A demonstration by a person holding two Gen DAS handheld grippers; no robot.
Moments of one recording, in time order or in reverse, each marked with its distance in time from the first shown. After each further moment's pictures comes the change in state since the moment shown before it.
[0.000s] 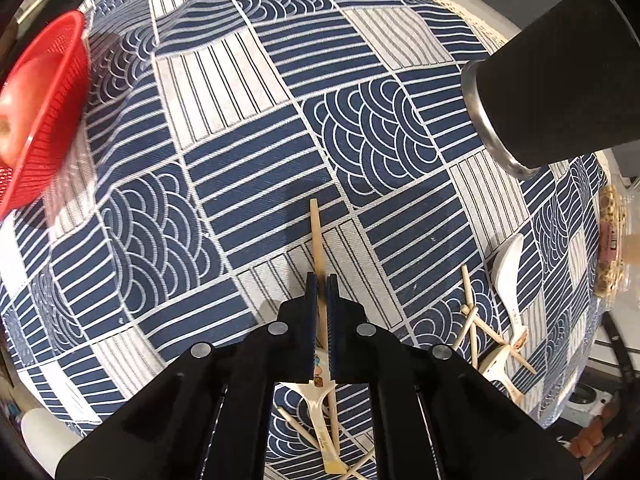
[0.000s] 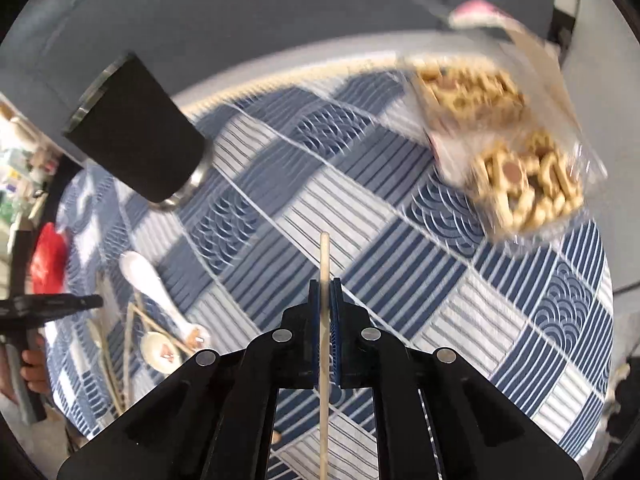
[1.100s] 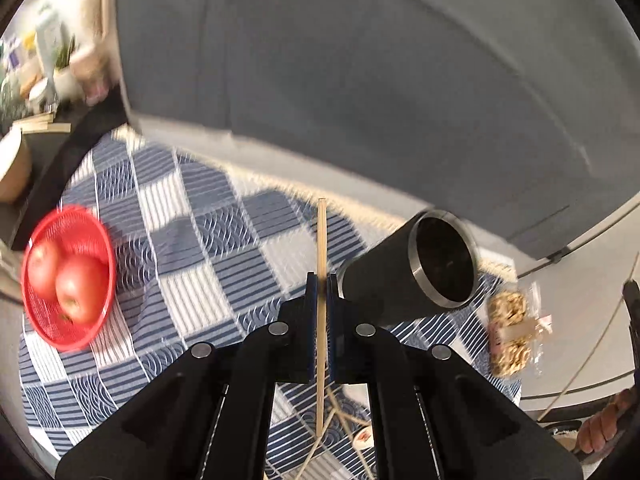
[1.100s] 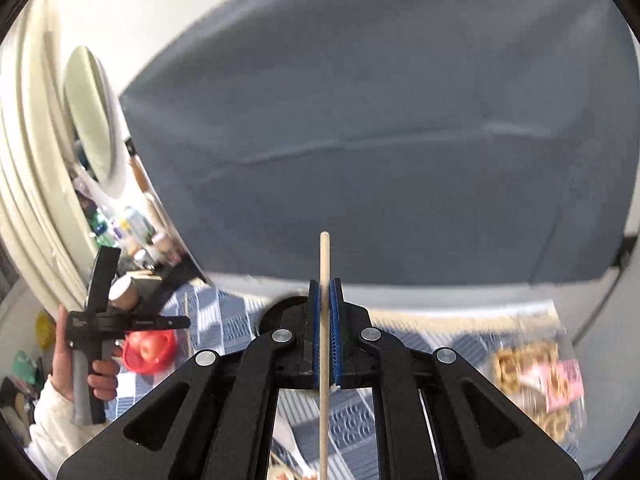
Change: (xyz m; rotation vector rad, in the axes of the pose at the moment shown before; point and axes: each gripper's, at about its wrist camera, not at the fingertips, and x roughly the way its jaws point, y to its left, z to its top) left arm -0.183 -0.045 0.073 0.028 -0.432 -0.196; right arm -0.155 0.111 0.122 -0.305 -0.509 0.267
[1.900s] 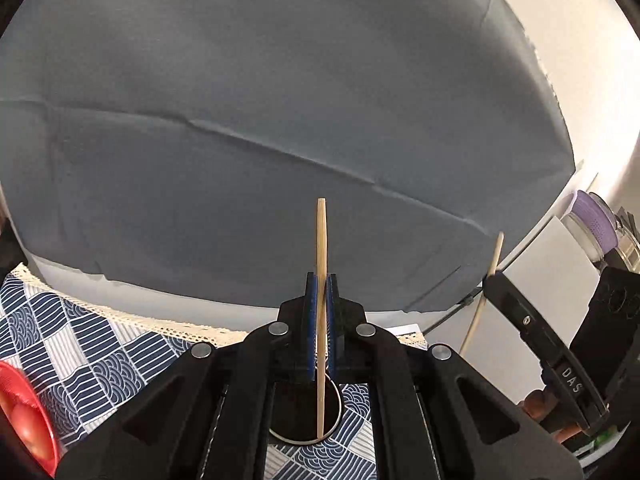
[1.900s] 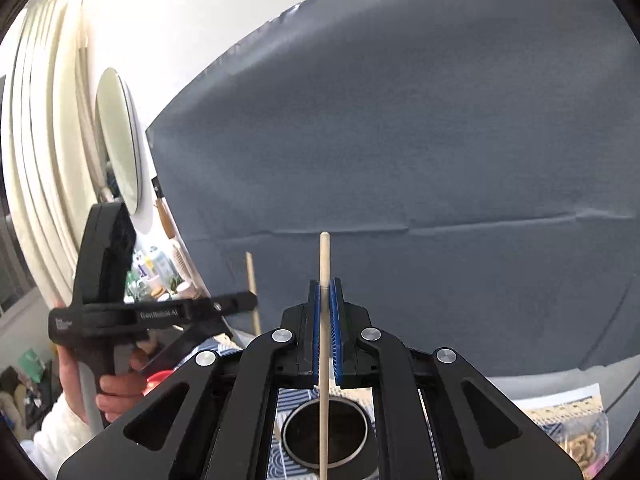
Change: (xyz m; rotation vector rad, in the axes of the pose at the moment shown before) left arm -0.009 -0.090 0.088 0.184 -0.236 -0.341; right arm 0.083 0.024 0.067 -0.037 -0.122 0.141
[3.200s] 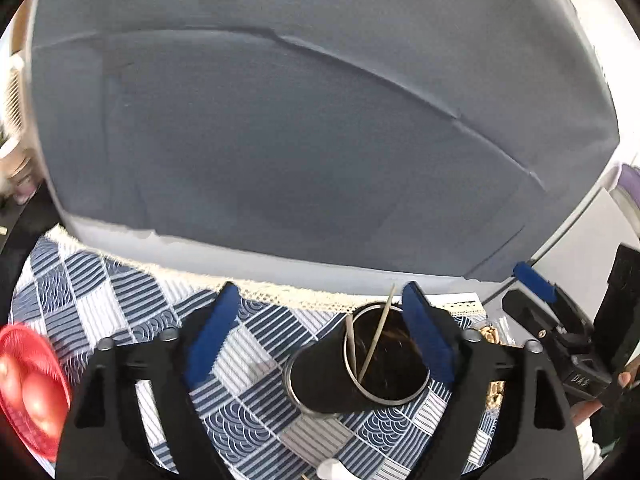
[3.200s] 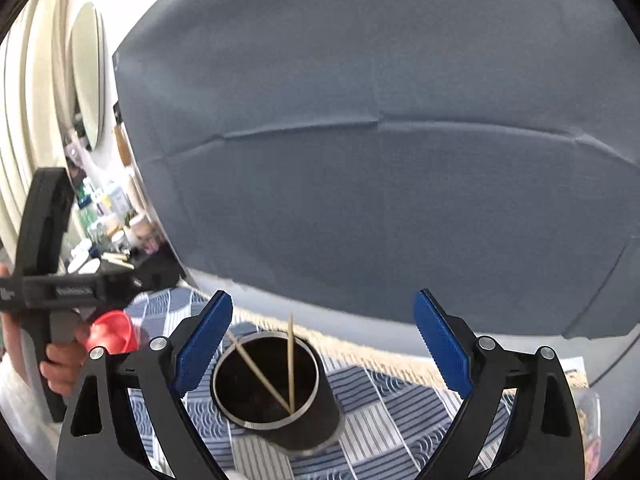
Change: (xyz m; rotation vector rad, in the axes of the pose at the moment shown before) left arm 0.006 0.057 -0.046 -0.026 0.071 0.158; right arm 0.029 -0.014 -0.068 -0.075 0.219 -0.166
